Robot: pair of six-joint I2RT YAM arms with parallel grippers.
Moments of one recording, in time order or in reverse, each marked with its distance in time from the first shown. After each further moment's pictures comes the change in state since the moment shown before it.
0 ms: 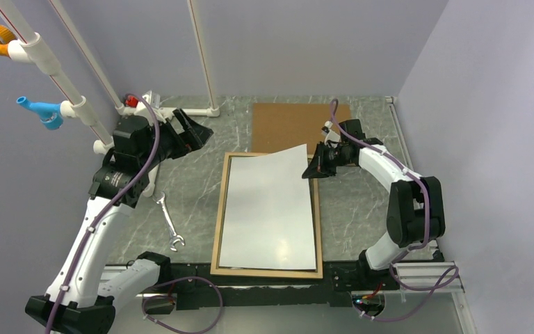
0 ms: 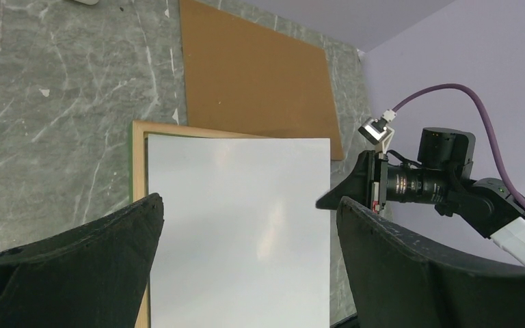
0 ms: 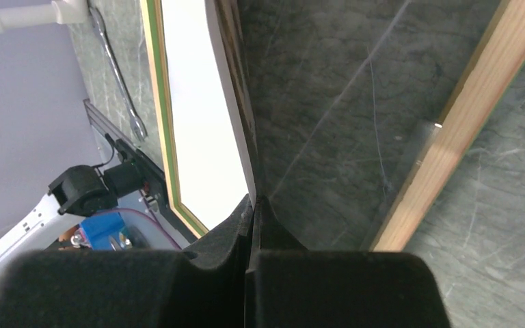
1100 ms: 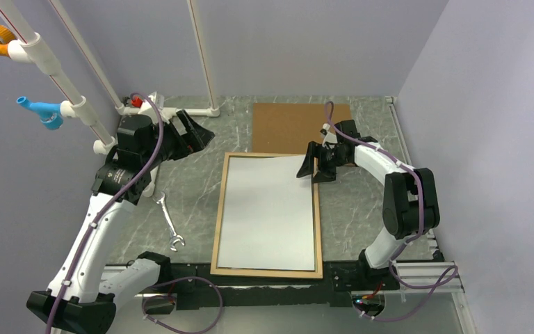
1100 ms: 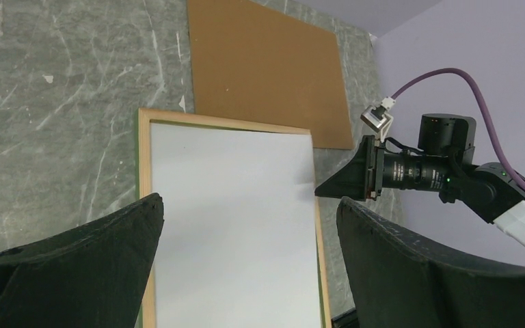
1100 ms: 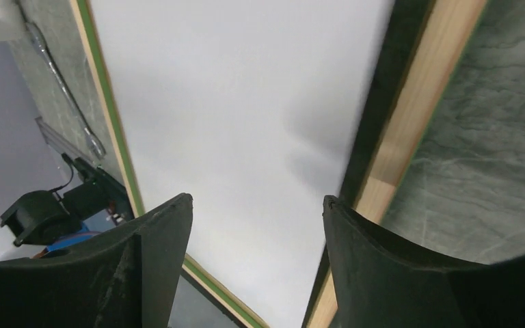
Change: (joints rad) left arm 0.000 0.025 -0.002 -0.024 0.010 0.018; right arm 0.014 0.082 0.016 0.016 0.091 -0.014
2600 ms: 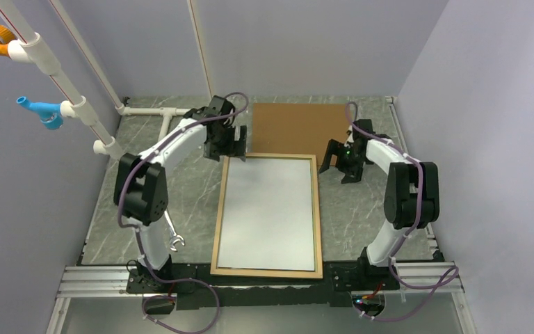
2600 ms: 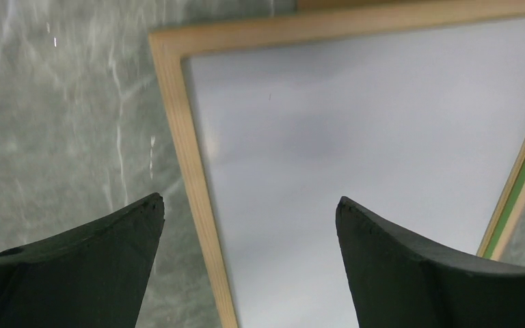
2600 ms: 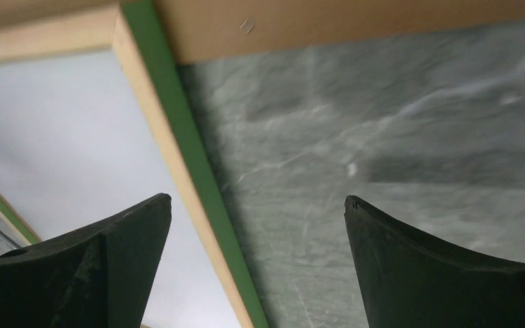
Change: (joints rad) left arm -0.150 0.856 0.349 -0.273 -0.070 0.250; right arm -0.134 0.064 0.028 -0.065 0.320 0.008
